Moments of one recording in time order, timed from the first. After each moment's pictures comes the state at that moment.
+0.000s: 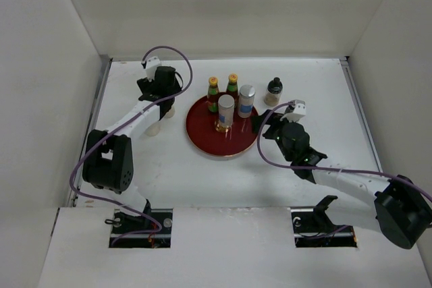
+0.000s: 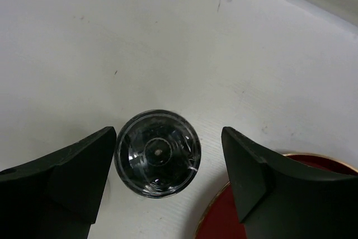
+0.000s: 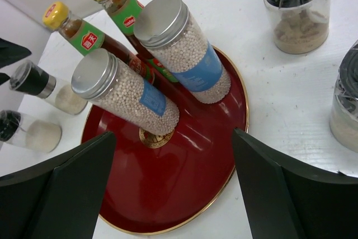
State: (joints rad) left arm -0.27 1.63 1.15 -0.08 -0.54 -0.49; right arm 0.67 1.14 0.48 0.48 0.41 0.59
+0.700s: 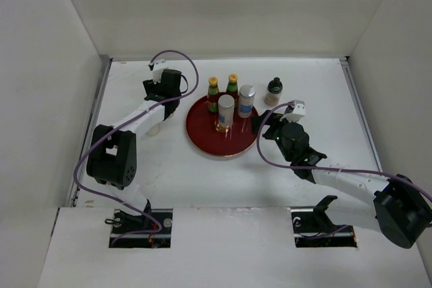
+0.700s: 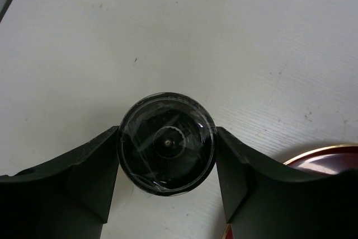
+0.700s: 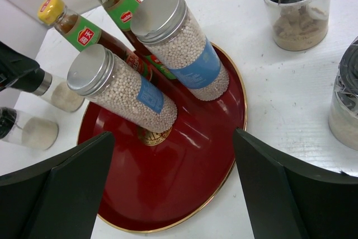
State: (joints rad) left arm -0.31 1.69 1.16 -0.12 -0.63 -0.40; right arm 0.68 1.14 0.48 0.48 0.41 0.59
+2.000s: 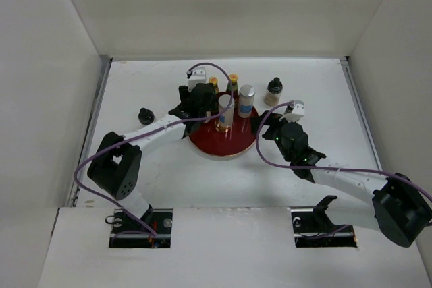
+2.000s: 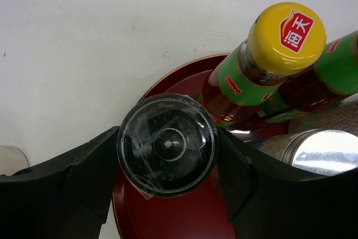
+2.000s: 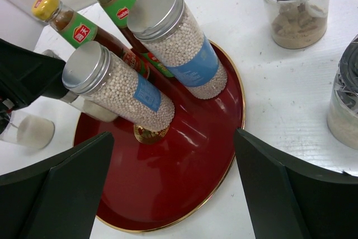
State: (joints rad) left arm -0.63 1.61 1.08 0.01 -0.59 -0.40; right arm 0.68 1.15 0.48 0.48 0.41 0.58
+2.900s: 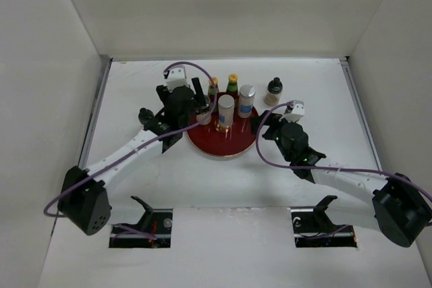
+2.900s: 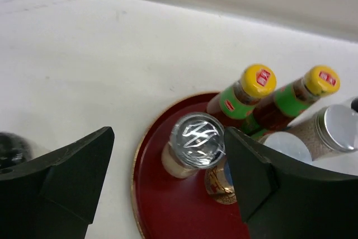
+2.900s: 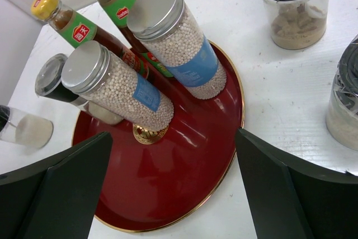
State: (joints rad) left arm -0.62 1.33 0.96 0.05 -0.63 -0.40; right arm 0.68 1.15 0.48 0.48 0.41 0.58
